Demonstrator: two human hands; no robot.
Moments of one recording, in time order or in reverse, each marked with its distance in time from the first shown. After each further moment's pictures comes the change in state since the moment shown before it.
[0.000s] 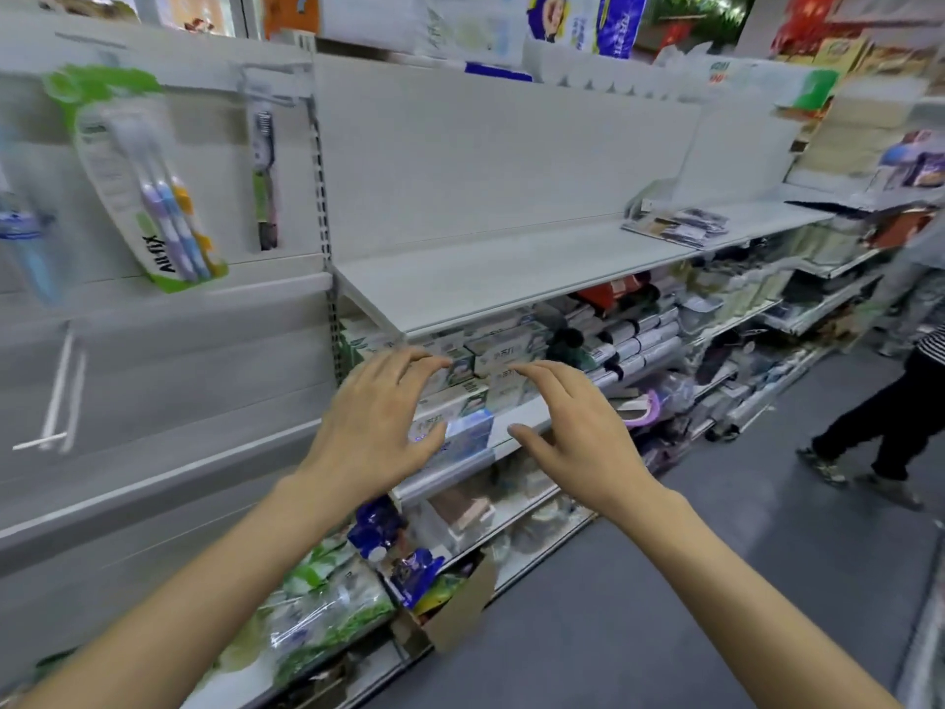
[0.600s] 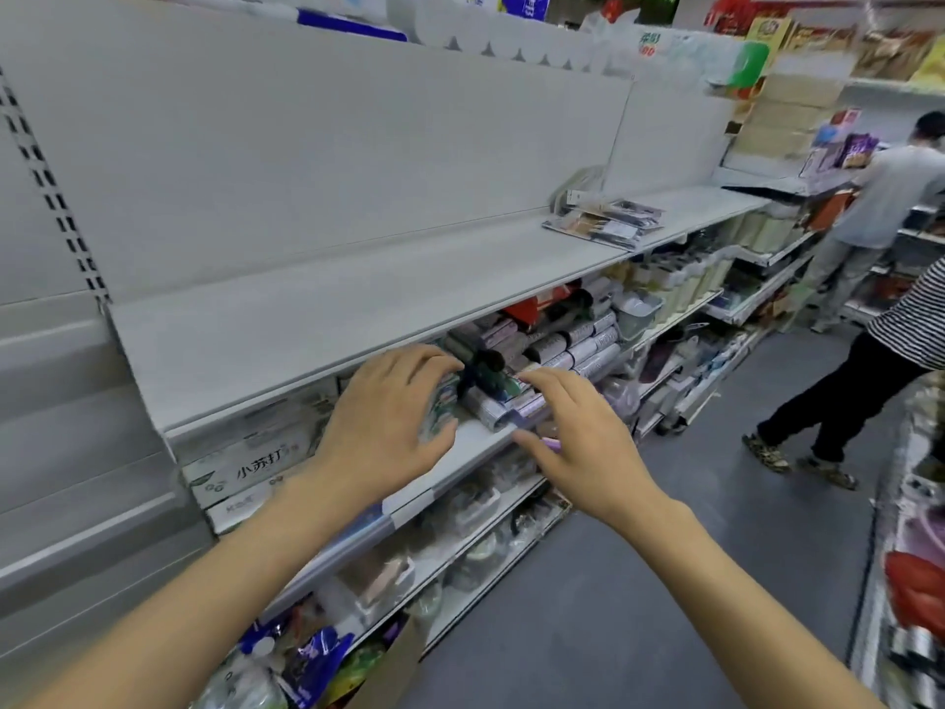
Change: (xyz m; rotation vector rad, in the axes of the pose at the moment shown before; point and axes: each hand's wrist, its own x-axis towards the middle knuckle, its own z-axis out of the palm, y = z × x) left_hand 0.212 0.081 0.151 -0.109 -0.023 0.118; right_hand 0.066 0.236 0.002 0.000 0.012 0.125
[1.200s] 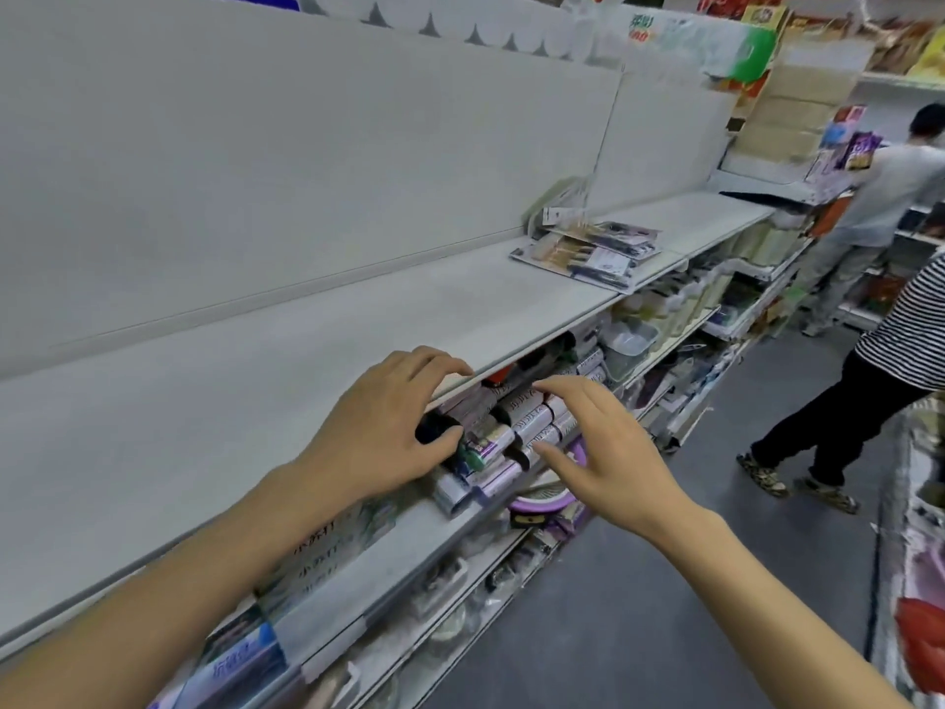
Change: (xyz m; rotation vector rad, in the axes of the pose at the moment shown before) left_hand 0.214 -0.032 0.109 -0.154 -0.134 0.048; right_hand 0.147 0.190 0.014 0.068 -0.042 -0.005
